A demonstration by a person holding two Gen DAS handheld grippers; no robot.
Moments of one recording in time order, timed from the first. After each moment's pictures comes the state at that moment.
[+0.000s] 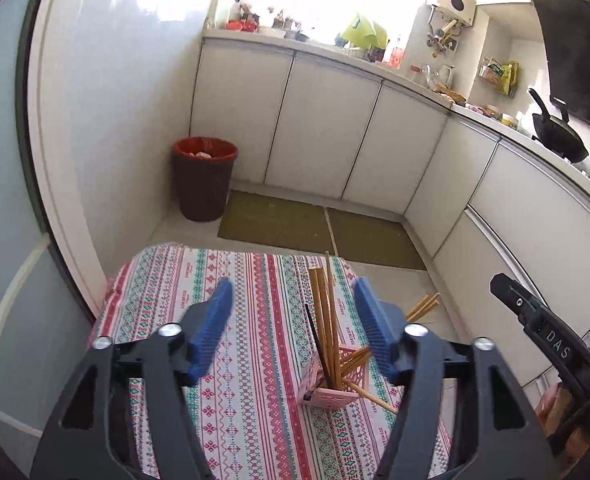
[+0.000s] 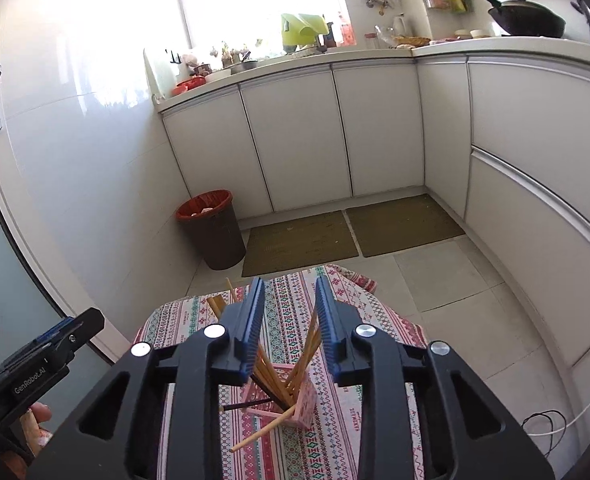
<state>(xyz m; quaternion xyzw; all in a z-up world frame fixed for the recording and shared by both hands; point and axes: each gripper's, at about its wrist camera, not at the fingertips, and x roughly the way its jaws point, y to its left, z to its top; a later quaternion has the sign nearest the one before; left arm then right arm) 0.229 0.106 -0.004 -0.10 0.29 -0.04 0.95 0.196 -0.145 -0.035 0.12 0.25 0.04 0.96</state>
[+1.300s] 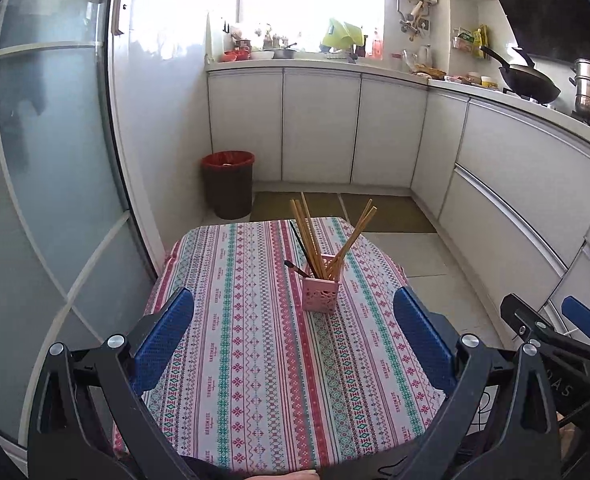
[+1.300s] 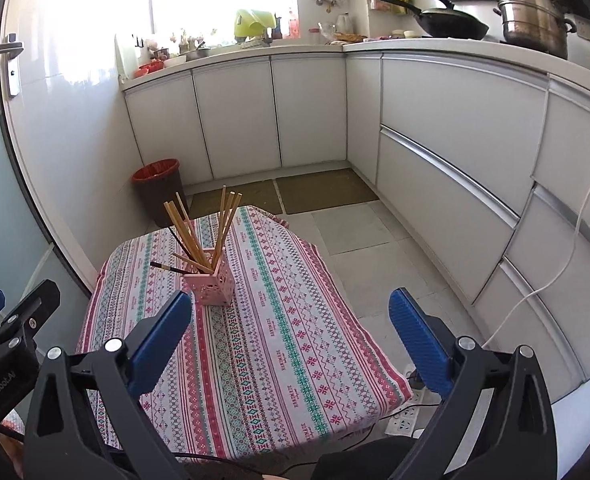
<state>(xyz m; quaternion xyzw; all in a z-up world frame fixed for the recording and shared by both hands) 0.027 0.032 0.018 -0.01 0.28 0.00 0.96 -0.028 -0.200 -0.027 0.08 0.30 -0.06 0.95</state>
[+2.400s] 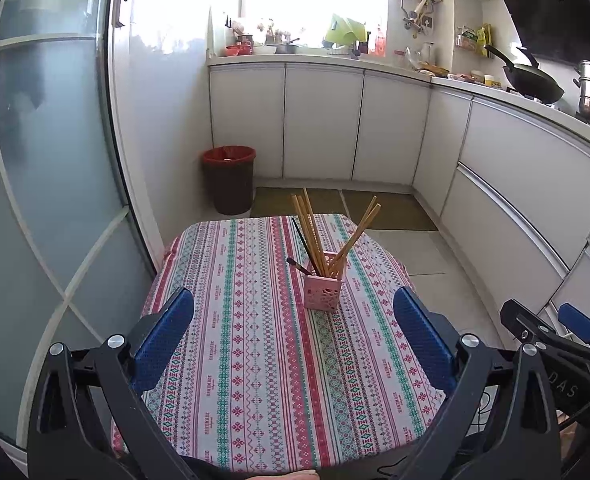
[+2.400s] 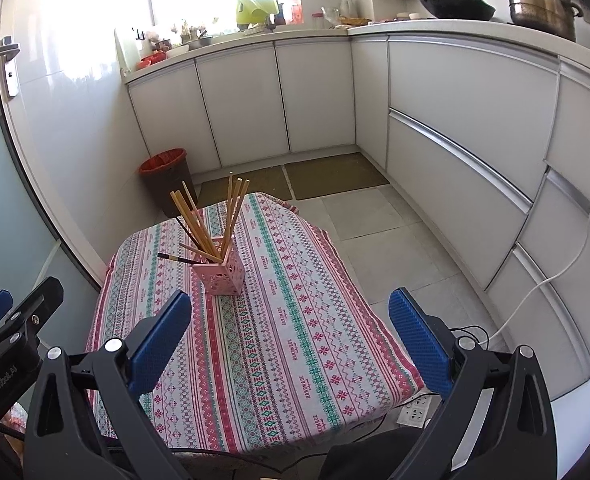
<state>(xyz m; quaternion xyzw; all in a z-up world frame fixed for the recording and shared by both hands) 0.027 0.030 0.011 -0.01 0.29 0.01 0.96 -0.019 -0.201 -0.032 0.10 0.32 -0.04 0.94</state>
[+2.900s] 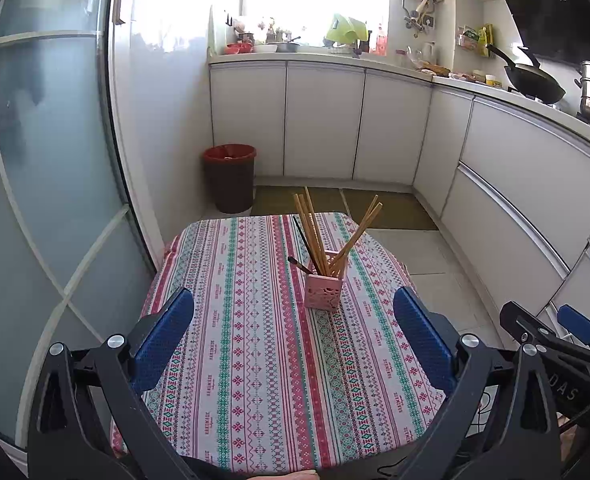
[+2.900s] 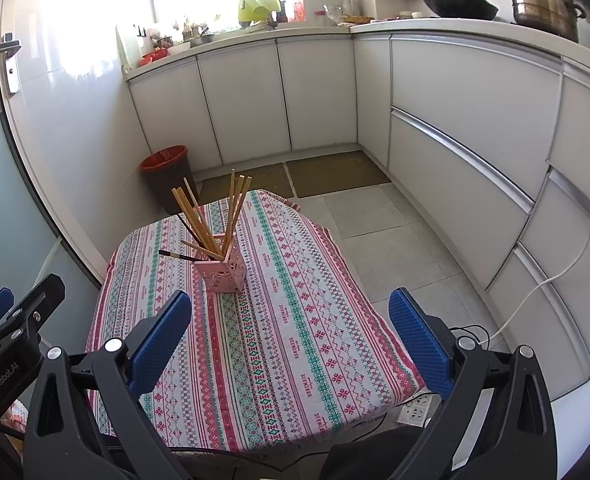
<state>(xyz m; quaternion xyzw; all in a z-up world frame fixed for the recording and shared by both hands) 0.028 0.029 0.010 -0.01 0.29 0.01 0.96 -0.019 -0.199 -0.035 0.10 0.33 -0.04 0.94</state>
